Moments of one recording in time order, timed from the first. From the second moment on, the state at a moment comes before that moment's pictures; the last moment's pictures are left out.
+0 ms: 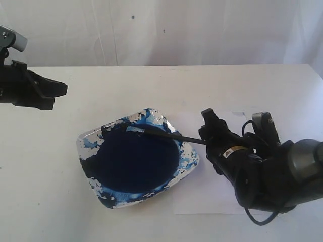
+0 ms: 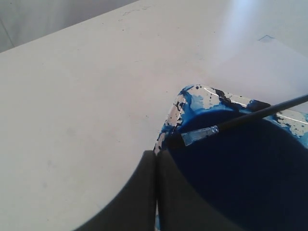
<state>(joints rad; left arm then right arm) -0.03 1.50 -0.86 1.67 -0.65 -1.33 0.81 1.83 -0.60 0.71 -0.71 0.91</state>
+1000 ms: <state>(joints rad) -0.03 1.50 -0.86 1.67 -0.65 -1.33 0.77 1.92 -0.61 0.74 -0.77 0.91</state>
